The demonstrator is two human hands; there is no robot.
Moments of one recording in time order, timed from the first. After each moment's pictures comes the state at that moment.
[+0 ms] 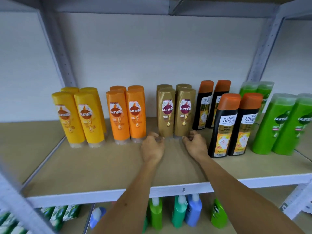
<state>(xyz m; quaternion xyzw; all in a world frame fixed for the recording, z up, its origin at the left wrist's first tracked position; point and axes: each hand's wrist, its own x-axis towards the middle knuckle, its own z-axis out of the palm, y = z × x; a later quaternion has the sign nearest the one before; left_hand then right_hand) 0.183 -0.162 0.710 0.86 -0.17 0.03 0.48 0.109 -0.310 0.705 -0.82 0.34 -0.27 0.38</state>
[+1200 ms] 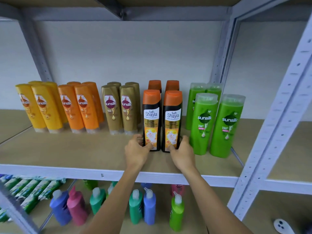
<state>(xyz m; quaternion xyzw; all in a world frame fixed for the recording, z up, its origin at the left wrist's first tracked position) 0.026 -0.302 0.705 0.82 -0.09 0.09 0.57 -0.058 -0.431 0.717 -0.83 0.28 -0.25 0.41</state>
